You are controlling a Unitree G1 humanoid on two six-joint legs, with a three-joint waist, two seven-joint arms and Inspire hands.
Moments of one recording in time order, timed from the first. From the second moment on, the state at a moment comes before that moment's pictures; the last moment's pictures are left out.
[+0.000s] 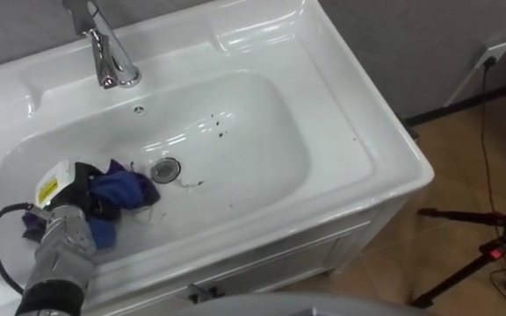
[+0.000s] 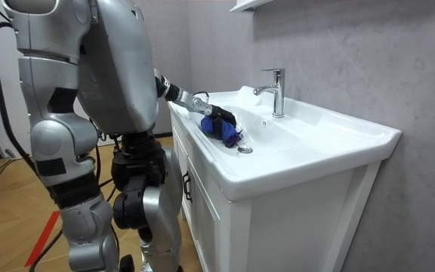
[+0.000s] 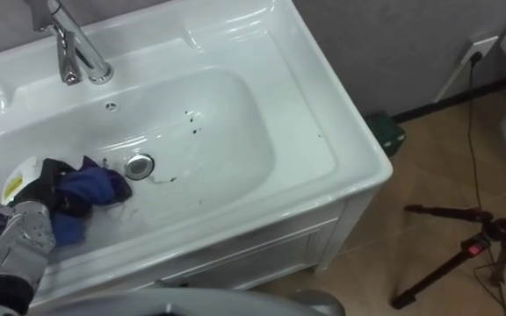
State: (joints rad) left arm 0.03 0.31 0.10 0.67 0.71 0.12 0.14; right arm 0.16 -0.31 -0.04 1.24 -0.17 0.18 0.19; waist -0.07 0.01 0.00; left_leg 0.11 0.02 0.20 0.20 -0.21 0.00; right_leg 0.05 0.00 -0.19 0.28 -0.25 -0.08
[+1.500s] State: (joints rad) left arm -0.15 0.21 -0.32 0.49 0.71 0.26 0.05; right arm 0.06 -0.26 0.13 1.28 -0.17 0.26 0.20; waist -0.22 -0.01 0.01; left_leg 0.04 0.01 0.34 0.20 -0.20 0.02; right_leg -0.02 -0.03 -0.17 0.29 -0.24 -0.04
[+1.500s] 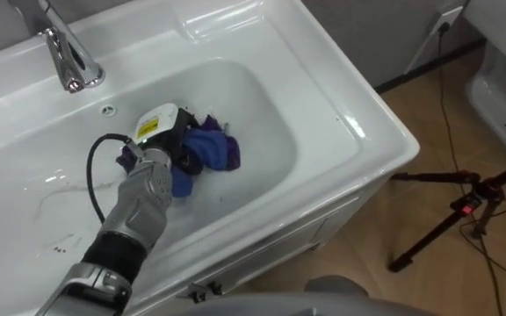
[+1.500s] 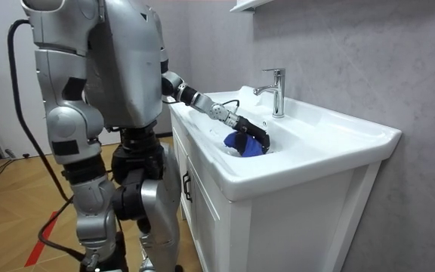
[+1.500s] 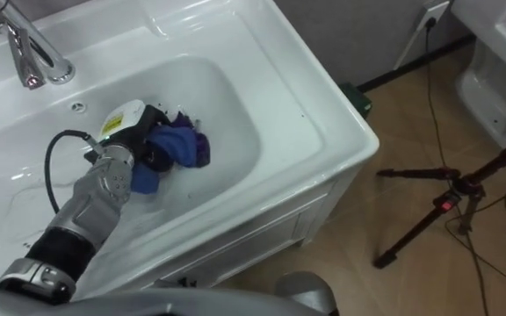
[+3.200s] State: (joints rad) left arm -0.08 0.34 -0.15 0.79 1.36 0.33 0.09; right arm 0.12 -0.30 -0.06 1.19 -0.20 0.25 0.15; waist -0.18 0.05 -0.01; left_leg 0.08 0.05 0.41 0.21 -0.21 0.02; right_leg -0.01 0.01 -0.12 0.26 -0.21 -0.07
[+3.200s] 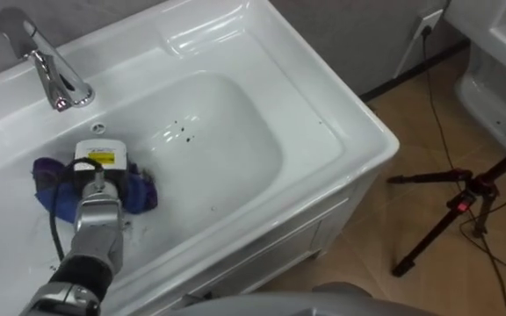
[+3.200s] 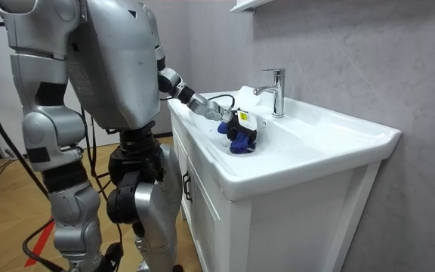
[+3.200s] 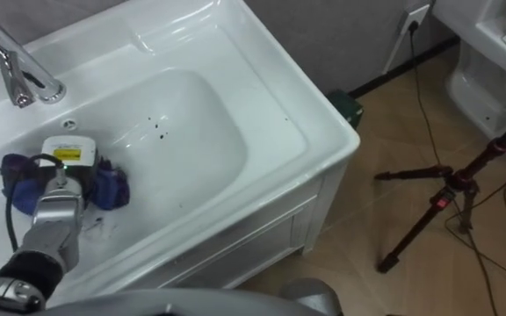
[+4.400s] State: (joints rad) left arm -0.09 0.44 0.09 0.91 0.88 0.31 -0.06; right arm 0.13 -0.35 -0.12 1.21 -0.22 0.24 0.12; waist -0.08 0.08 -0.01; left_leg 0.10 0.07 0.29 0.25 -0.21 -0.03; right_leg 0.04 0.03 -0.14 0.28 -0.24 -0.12
